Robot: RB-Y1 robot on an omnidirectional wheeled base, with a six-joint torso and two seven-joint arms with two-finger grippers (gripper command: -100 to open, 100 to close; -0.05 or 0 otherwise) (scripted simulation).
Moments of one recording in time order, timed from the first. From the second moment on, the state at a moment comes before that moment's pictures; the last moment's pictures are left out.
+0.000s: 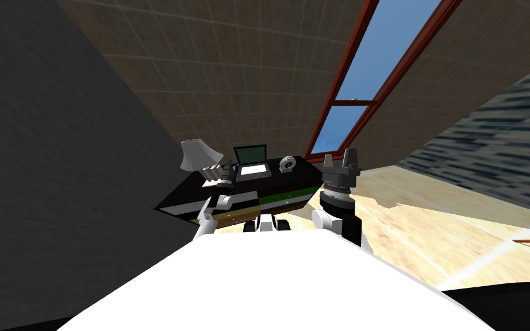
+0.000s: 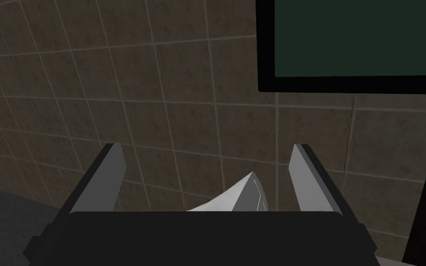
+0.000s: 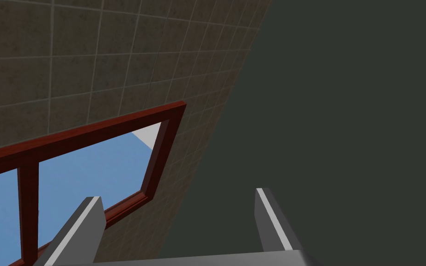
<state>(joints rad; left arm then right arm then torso) 0.08 0.19 -0.03 -1.81 0.14 -0.24 -0.15 0.50 -0.01 -0.03 -2.37 -0.05 -0.58 0.10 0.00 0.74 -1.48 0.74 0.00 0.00</state>
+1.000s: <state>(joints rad) -0.19 0.25 0.00 -1.51 0.15 -0.14 -0.18 0.50 -0.01 -0.02 -2.37 -0.05 -0.58 0.10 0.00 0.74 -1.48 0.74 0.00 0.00</state>
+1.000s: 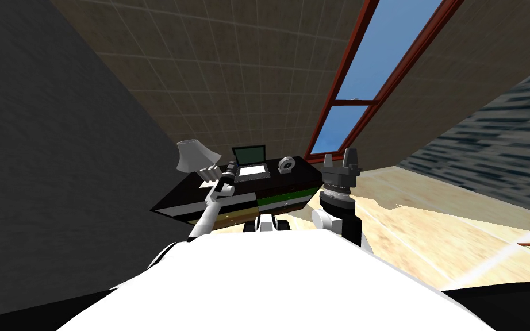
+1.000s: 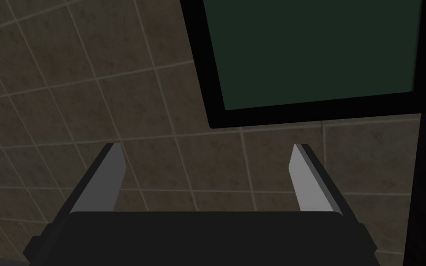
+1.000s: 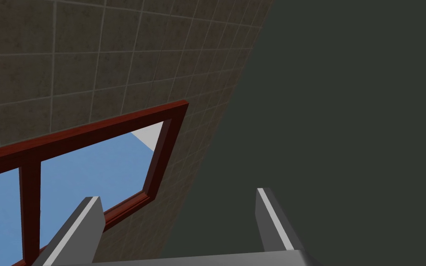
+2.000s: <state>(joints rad) -0.45 0.31 0.03 -1.22 0.16 -0.04 -0.20 0.50 -0.01 -0.02 -2.37 -0.05 -0.58 0.10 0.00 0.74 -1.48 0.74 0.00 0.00</state>
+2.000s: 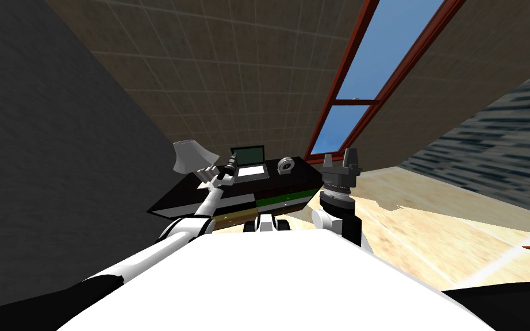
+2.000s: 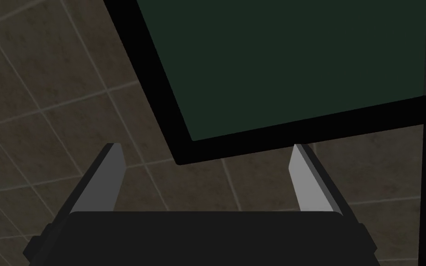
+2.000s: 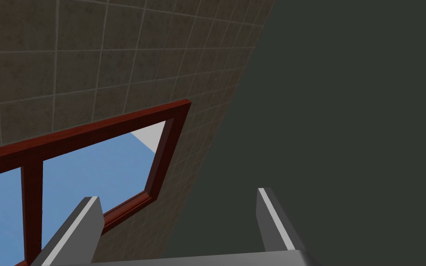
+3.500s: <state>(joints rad) -0.81 0.43 0.06 -0.79 0.16 0.09 -0.24 0.50 -0.01 -0.02 -2.37 -0.05 -0.58 0.10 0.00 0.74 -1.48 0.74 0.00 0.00</state>
